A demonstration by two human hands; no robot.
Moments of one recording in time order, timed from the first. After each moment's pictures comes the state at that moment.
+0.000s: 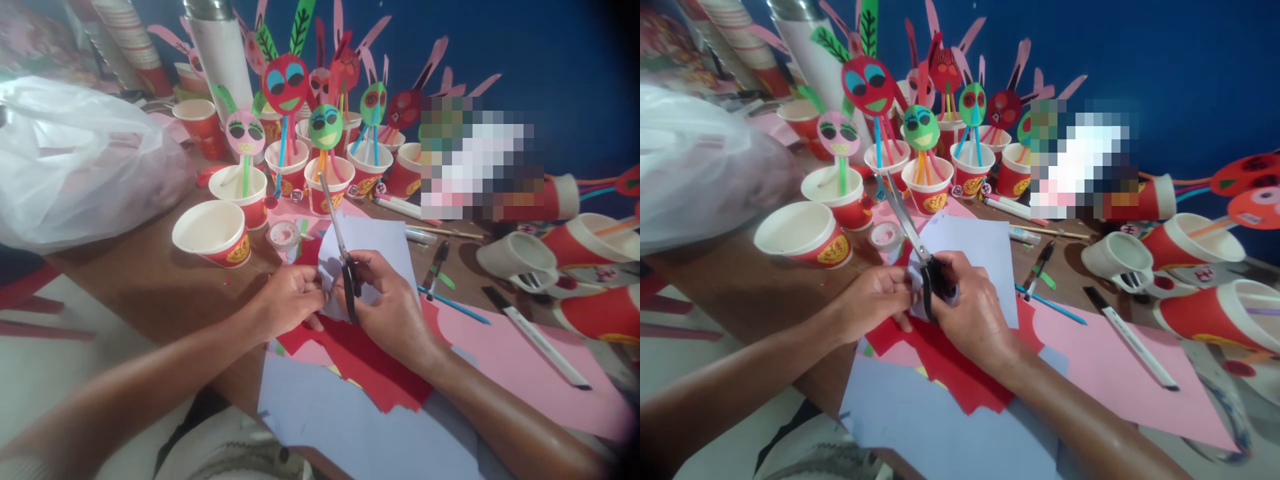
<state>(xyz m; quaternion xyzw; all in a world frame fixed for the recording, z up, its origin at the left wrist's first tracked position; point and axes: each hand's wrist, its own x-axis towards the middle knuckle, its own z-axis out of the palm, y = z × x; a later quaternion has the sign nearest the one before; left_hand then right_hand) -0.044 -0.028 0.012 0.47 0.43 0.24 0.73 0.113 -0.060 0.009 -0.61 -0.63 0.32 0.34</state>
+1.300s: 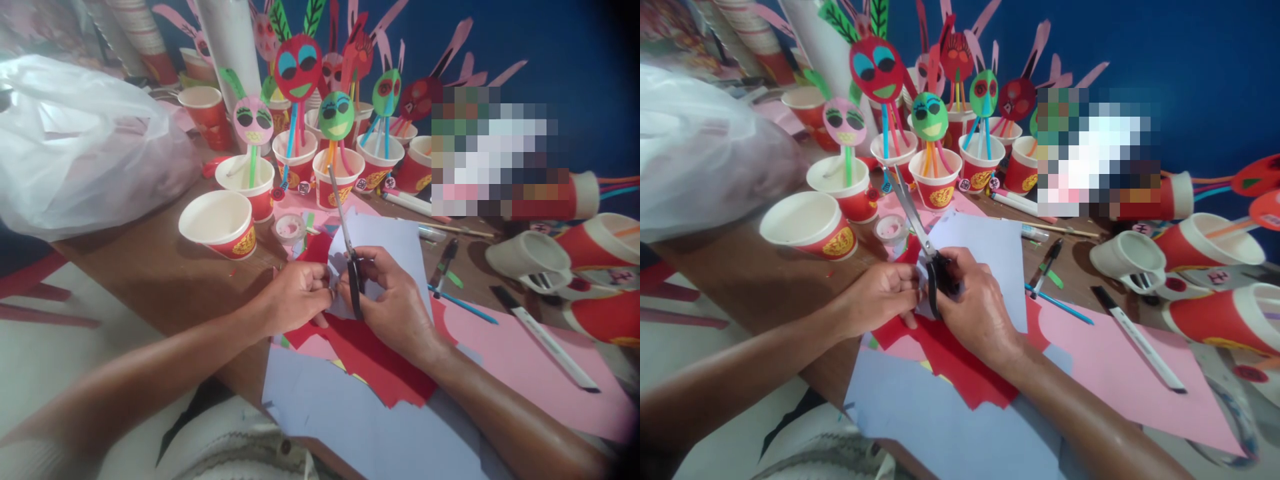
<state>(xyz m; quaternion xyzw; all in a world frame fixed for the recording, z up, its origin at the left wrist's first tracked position) -0.045 -0.029 0.011 0.49 0.42 0.23 0.73 0.111 -0.059 0.006 -0.61 -0.63 0.34 0.34</state>
